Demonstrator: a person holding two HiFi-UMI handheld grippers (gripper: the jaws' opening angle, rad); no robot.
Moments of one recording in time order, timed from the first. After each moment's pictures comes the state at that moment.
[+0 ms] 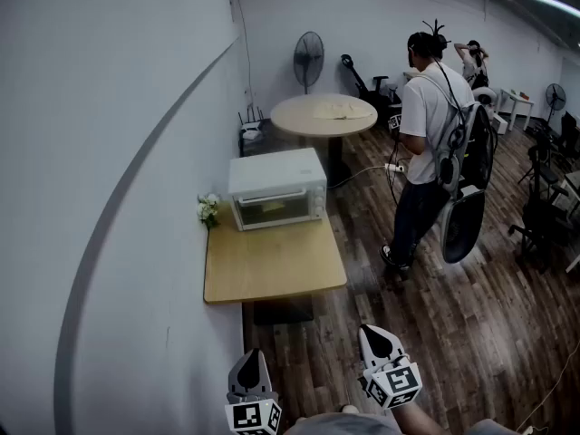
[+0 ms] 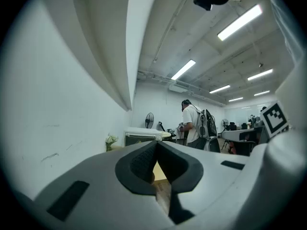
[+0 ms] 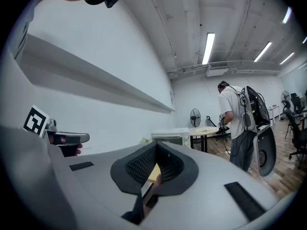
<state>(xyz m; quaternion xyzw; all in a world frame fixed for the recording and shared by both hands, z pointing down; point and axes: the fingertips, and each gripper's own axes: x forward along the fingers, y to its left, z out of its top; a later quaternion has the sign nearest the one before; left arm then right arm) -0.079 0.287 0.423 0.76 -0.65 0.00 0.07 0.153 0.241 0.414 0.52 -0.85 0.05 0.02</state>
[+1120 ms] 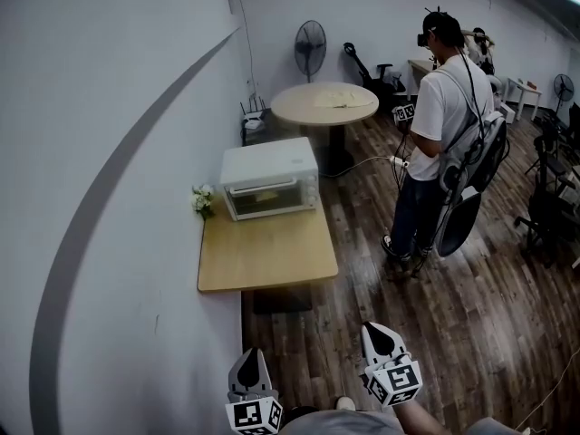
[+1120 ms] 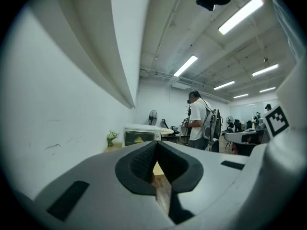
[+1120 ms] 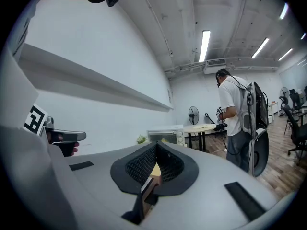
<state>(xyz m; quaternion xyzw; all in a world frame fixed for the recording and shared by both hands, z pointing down) -0.027 0.303 0.432 0.73 -0.67 0.01 0.08 0.215 0.247 0.433 0.52 -0.85 0.07 0.02</state>
